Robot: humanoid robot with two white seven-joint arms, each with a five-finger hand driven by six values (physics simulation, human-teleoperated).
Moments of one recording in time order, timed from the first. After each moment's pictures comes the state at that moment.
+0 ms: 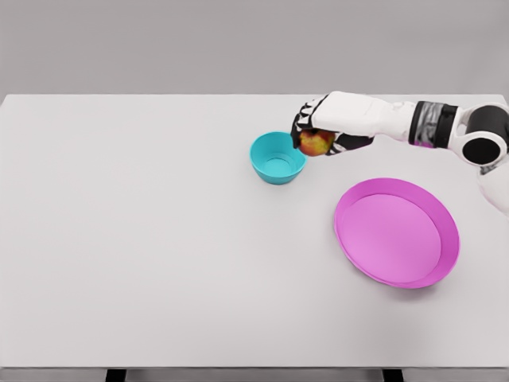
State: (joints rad) left arm 0.07 0.00 -0.24 -0.21 0.21 -0.02 -0.14; right arm -0.78 -0.57 0.59 -1.35 0.37 -0.61 0.61
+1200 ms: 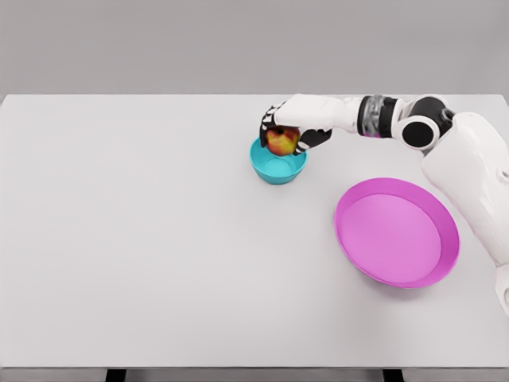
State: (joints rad) left arm 0.07 0.00 -0.24 -0.21 0.21 -0.02 -0.14; right arm -0.91 -0.36 0.69 -1.05 0.43 -0.61 0.61
